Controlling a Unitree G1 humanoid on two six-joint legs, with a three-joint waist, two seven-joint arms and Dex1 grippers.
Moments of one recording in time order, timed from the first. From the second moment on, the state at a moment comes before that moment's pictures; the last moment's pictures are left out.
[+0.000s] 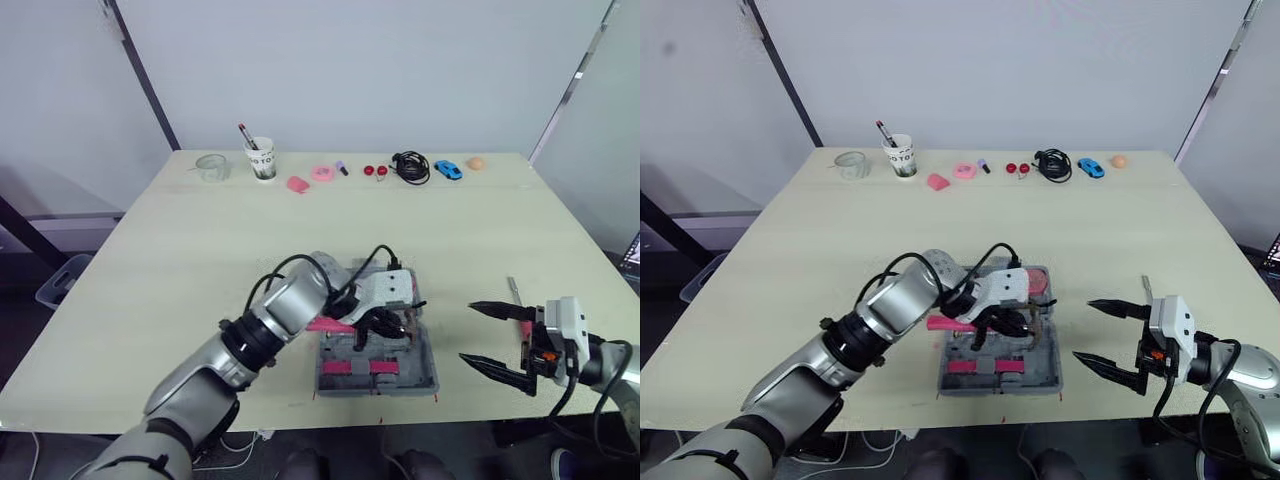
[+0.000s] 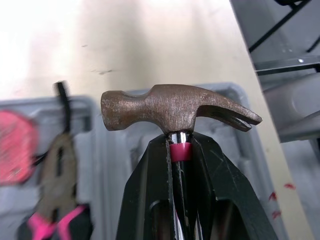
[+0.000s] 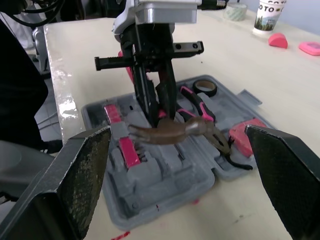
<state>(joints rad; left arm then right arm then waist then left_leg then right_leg) -0.84 0.39 -0.70 0.03 0.00 0.72 -1.21 0.11 -0.71 -0.19 -0.26 0.55 0.10 1.18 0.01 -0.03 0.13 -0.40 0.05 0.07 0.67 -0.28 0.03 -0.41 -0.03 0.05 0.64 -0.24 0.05</state>
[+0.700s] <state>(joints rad) -0.96 0.19 -0.86 0.34 0.14 0.71 -1.19 0.11 -0.72 -0.21 -0.24 0.55 0.08 1.19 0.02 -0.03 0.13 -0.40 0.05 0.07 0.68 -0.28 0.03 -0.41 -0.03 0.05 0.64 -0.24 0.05</state>
